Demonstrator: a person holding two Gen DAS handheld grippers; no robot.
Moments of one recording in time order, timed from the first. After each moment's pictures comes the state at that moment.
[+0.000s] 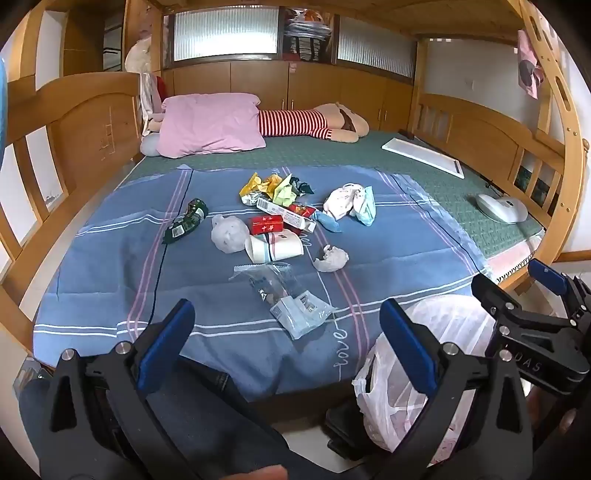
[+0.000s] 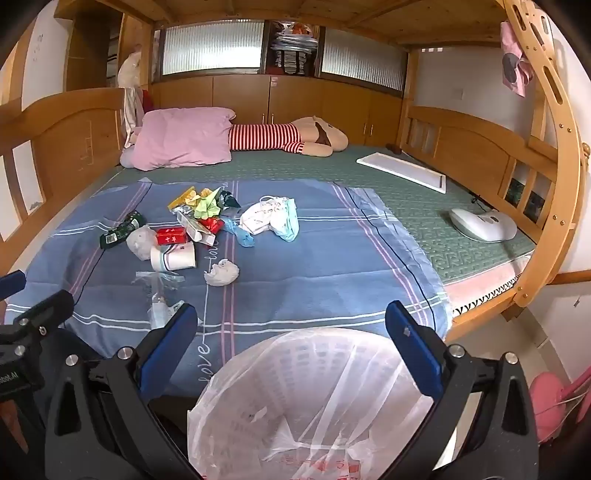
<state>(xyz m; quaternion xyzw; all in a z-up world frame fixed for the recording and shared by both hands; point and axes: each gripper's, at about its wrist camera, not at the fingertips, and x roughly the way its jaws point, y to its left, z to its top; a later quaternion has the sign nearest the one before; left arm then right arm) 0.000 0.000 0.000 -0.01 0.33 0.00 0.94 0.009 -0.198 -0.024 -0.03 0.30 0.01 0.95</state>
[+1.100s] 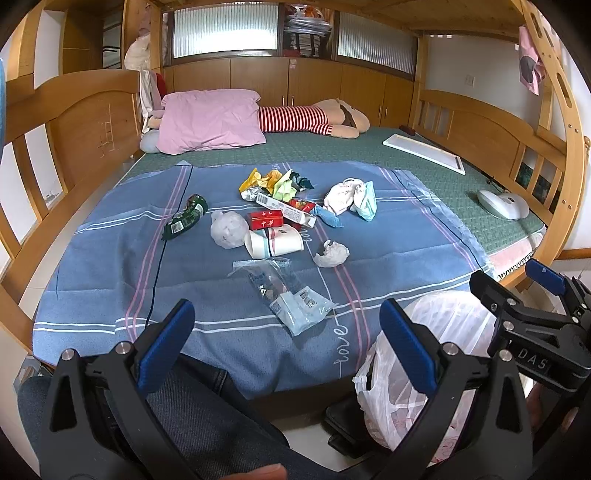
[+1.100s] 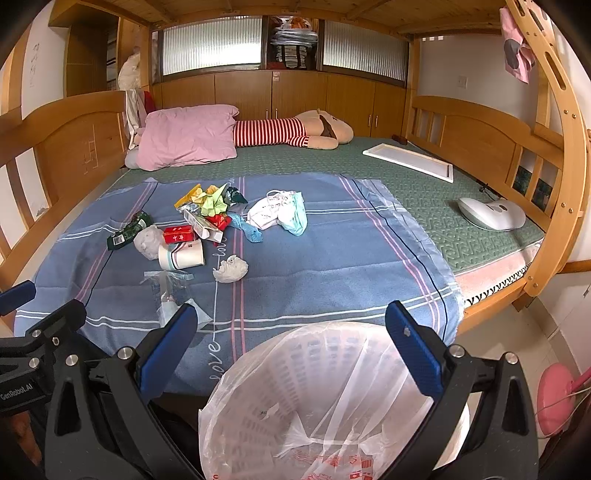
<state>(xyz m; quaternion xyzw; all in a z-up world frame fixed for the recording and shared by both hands) 0.000 0.002 -0.003 -0.02 0.33 0.00 0.94 0.009 -0.195 -0.029 0.00 0.31 0.02 0.95</state>
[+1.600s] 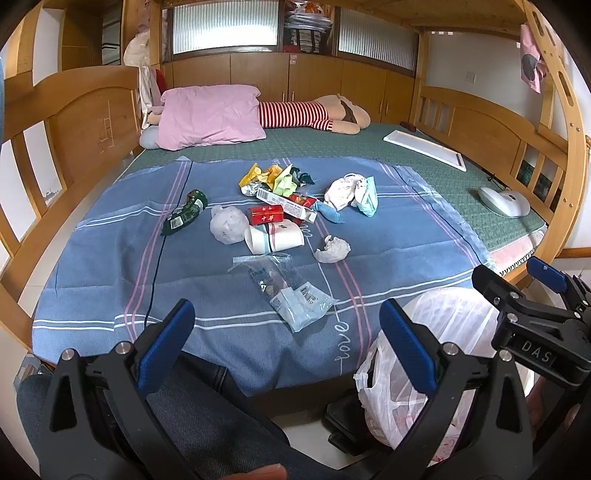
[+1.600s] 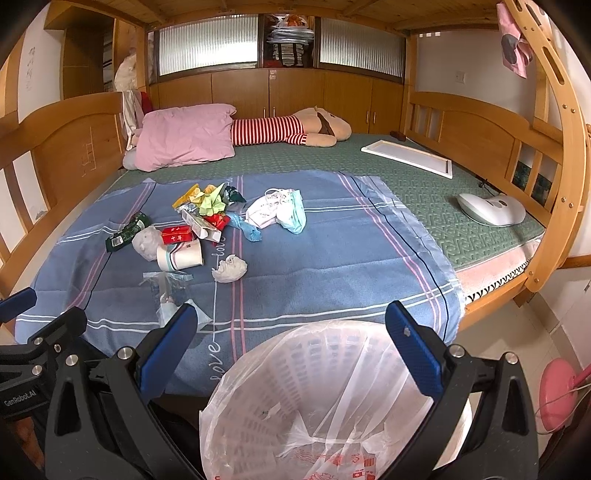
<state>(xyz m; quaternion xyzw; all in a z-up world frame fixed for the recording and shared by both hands) 0.002 0.001 -0.014 -0.02 0.34 0.00 0.94 0.012 -0.199 -0.029 0.01 0.32 0.02 0.95</state>
